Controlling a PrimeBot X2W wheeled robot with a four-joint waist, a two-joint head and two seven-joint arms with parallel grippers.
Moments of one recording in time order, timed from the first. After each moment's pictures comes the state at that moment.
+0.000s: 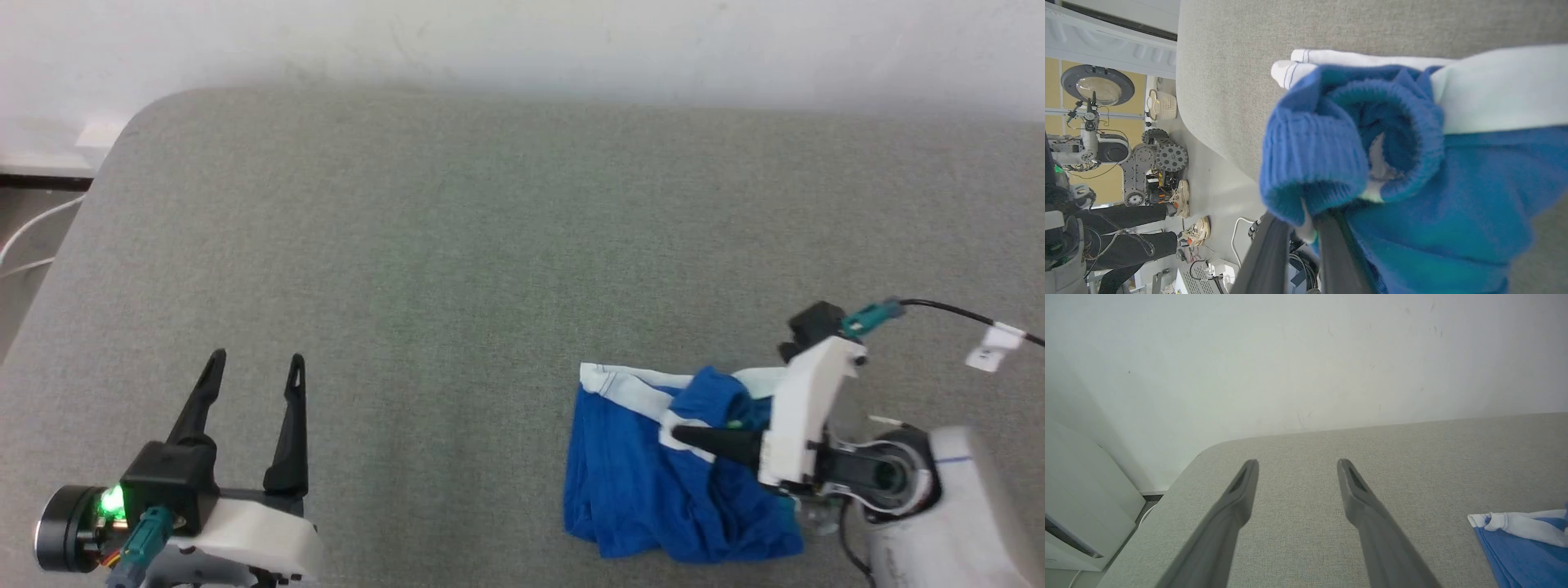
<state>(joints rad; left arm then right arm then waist) -0.01 0.67 -0.46 -0.32 -0.47 0.53 -0.09 -0.29 -0.05 -0.03 0.25 0.81 0.13 1.10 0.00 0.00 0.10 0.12</state>
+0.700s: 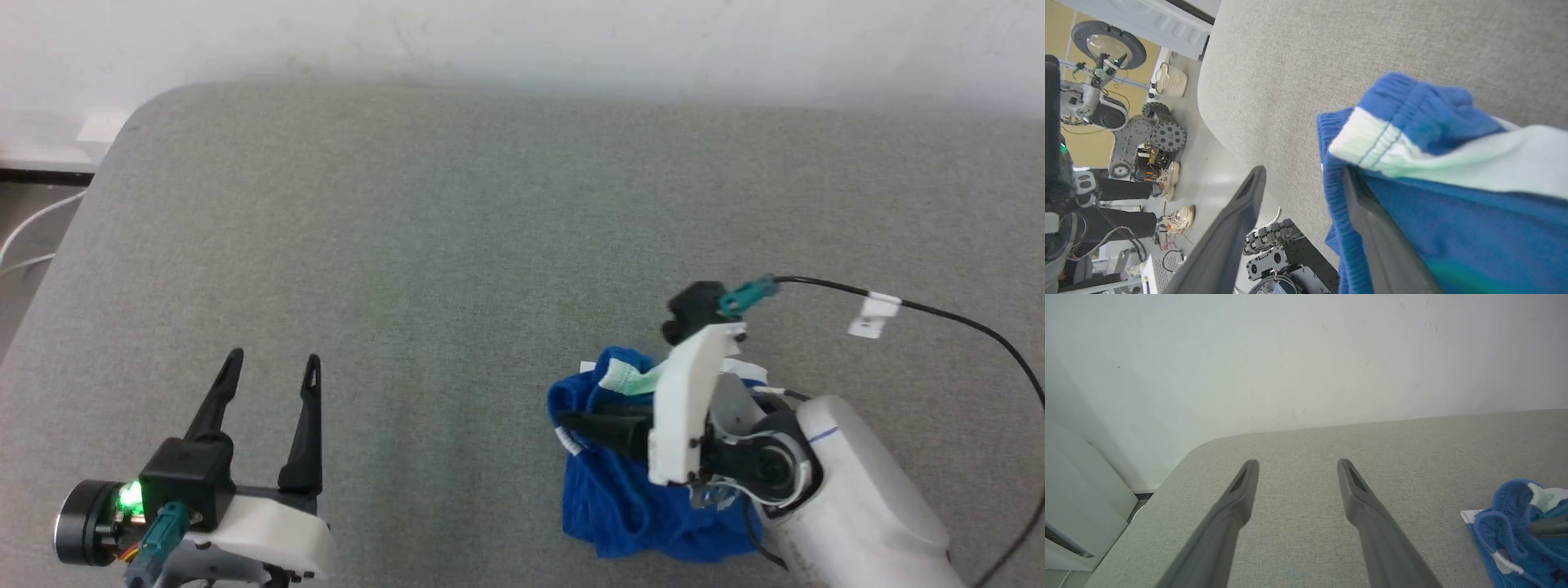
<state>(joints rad) -0.03 0.64 -0.49 -0.29 -0.47 0.51 -0.10 -0.43 -0.05 0.33 0.41 0.90 0.13 0.79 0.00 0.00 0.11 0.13</state>
